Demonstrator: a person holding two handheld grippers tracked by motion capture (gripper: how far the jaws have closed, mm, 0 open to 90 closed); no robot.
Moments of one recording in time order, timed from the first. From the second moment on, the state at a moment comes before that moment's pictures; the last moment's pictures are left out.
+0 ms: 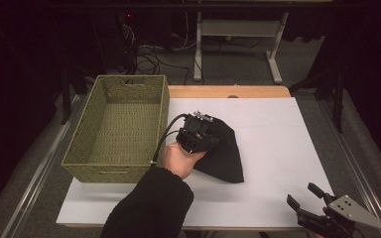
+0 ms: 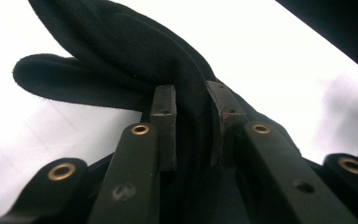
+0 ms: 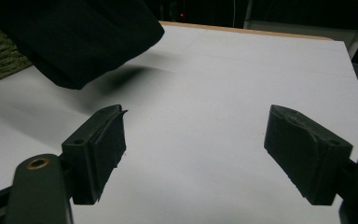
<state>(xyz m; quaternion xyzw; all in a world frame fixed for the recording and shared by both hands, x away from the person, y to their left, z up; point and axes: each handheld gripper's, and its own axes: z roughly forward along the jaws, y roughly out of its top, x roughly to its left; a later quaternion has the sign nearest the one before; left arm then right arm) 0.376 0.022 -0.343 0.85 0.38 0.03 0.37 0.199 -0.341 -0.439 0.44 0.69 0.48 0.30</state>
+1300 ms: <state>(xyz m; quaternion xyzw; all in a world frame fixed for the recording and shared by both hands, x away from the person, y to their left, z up) 0.372 0.094 -0.306 0.81 0.40 0.06 0.42 0.202 -0.341 -0.441 0.44 0.70 0.48 0.30</state>
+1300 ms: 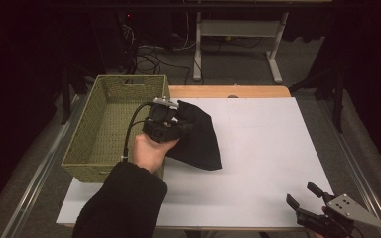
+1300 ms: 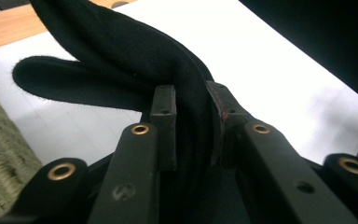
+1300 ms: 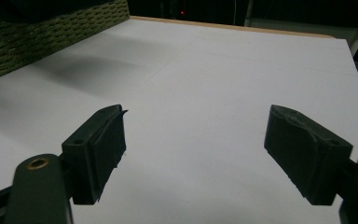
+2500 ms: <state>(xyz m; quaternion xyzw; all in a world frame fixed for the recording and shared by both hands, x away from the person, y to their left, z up) 0.366 0.173 -0.296 0.78 0.44 0.10 0.43 0.203 -0.339 -0.441 0.44 0.70 0.48 0.30</state>
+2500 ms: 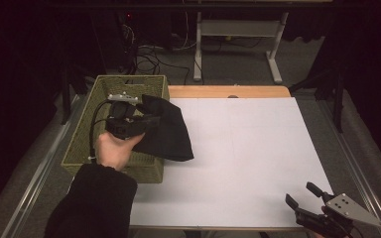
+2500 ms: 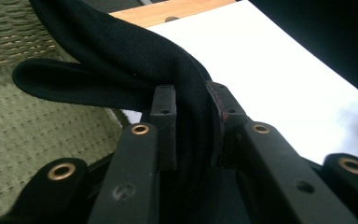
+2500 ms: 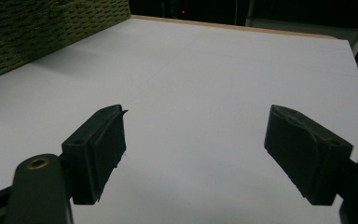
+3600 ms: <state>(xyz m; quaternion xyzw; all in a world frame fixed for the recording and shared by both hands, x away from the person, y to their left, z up) 0.377 0.224 -0.300 0.76 0.48 0.14 0.41 0.205 -0.340 -0.441 0.45 0.70 0.48 0.30</state>
